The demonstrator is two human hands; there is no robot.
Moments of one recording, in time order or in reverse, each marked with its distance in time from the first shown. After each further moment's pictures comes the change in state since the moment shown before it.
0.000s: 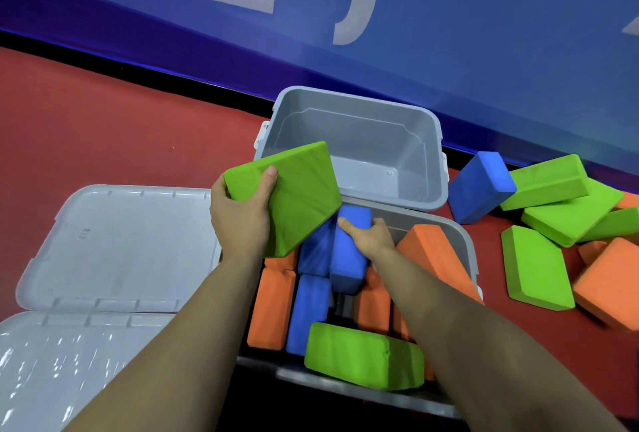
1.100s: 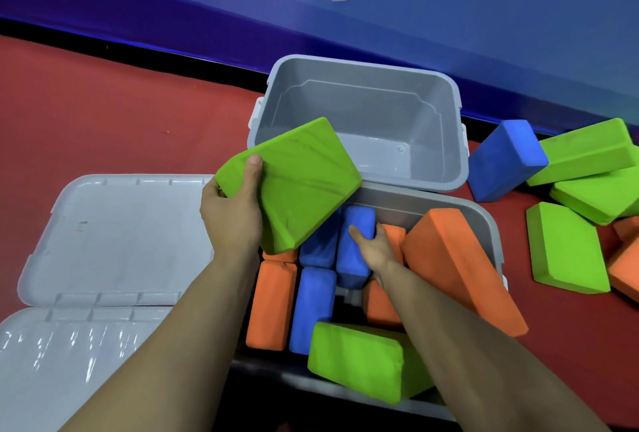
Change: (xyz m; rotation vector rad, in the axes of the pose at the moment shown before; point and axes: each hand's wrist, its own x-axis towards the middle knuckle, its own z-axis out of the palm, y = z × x) left_hand 0.012 -0.025 0.019 -0.076 0.002 -0.082; right_hand 0.044 0.077 0.041 0.212 -0.132 0.016
